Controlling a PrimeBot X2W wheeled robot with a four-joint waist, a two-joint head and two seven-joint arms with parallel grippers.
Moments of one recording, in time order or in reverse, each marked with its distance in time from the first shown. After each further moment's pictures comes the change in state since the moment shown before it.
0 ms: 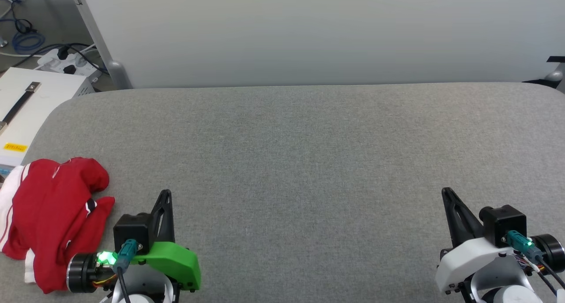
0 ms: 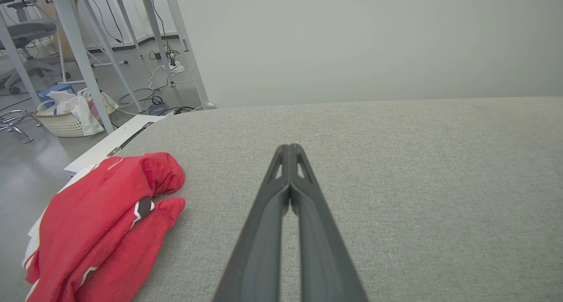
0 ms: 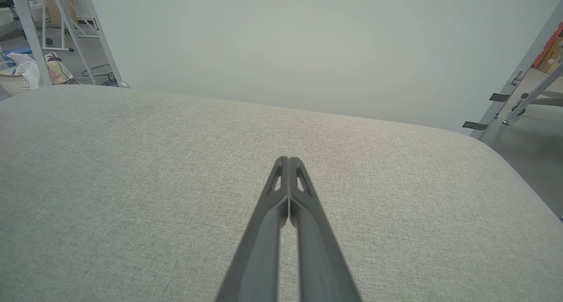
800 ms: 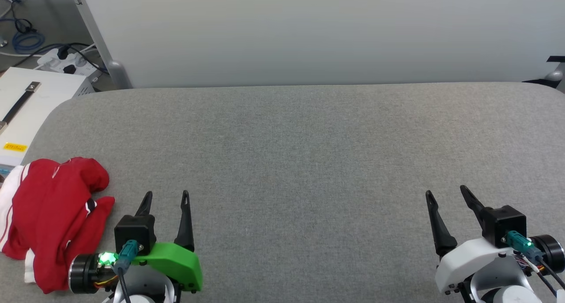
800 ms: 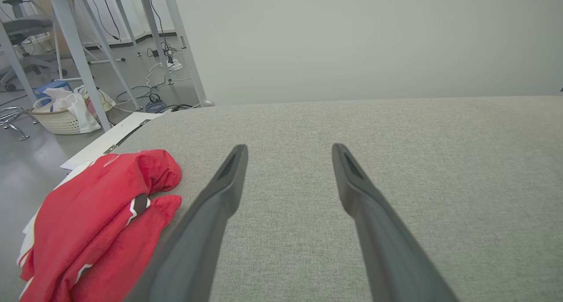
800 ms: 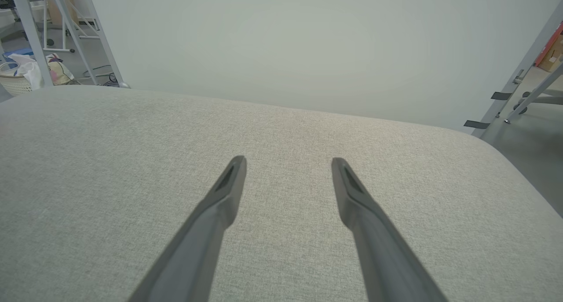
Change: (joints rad) left arm 0.001 0.000 -0.004 0.005 -0.007 0.000 -0.002; right arm 0.001 0.000 0.001 0.002 0.004 0.000 -0.001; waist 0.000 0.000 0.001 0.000
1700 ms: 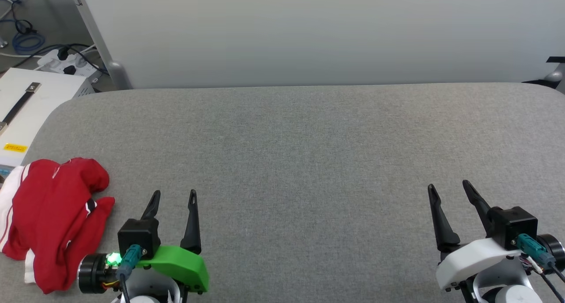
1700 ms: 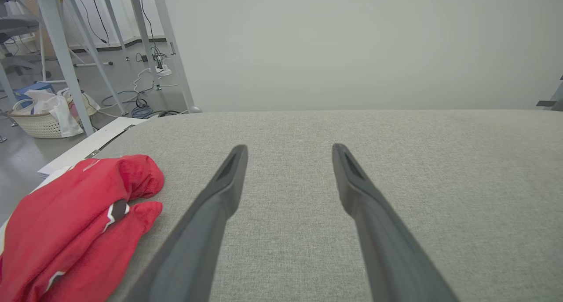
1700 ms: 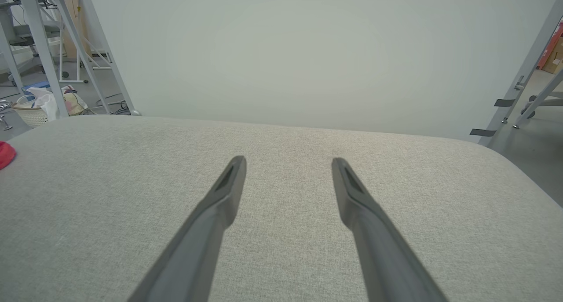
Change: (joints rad) left arm -0.001 0.000 -0.030 0.020 -0.044 -0.001 -0.057; right arm 0.000 0.000 0.001 -0.006 0.063 0.000 -0.059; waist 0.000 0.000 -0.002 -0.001
